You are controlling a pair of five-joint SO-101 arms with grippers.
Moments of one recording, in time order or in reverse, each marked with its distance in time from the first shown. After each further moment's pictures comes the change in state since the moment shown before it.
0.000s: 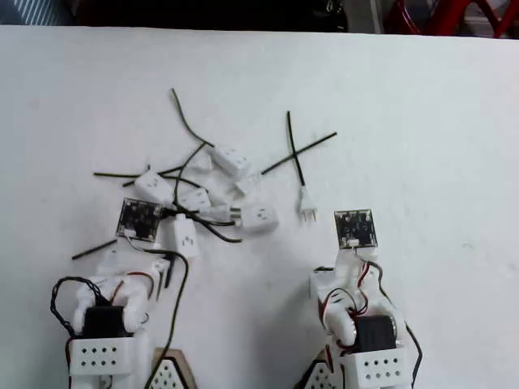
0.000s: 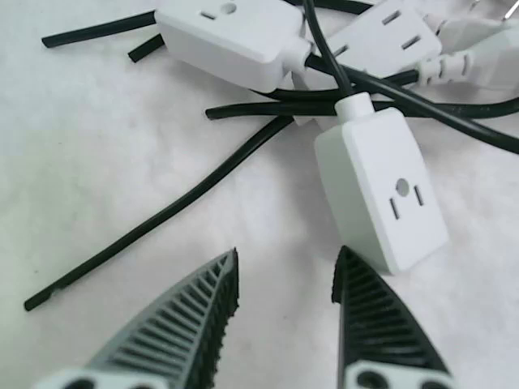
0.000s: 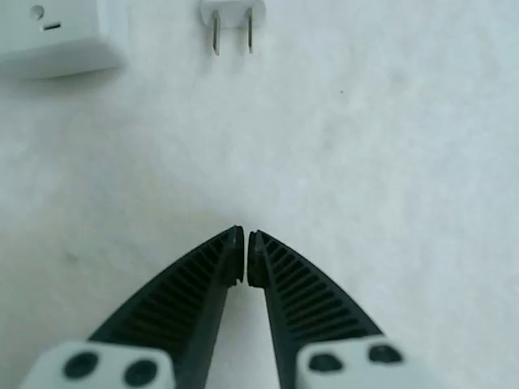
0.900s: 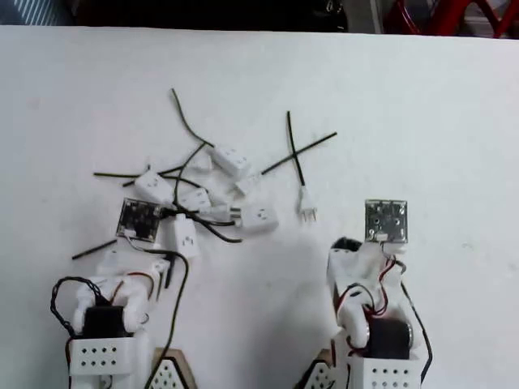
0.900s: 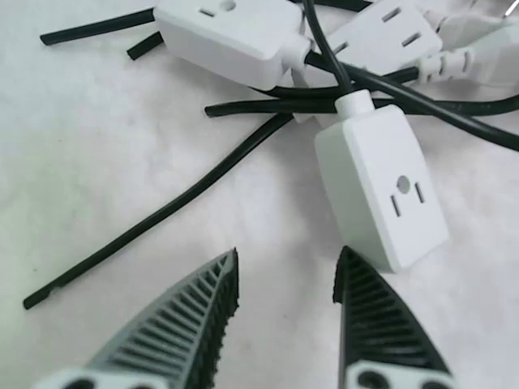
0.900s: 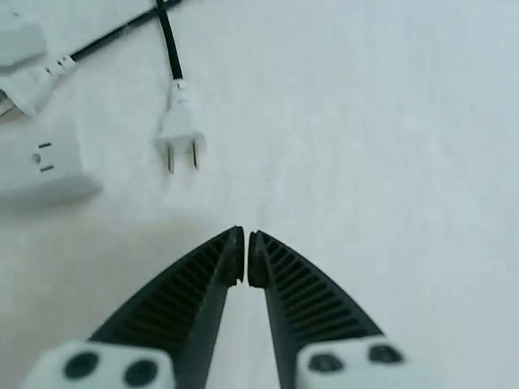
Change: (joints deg) left arm 0.0 0.0 0.0 0.4 0.0; right arm 8.3 -0.1 -10.5 -5.1 4.0
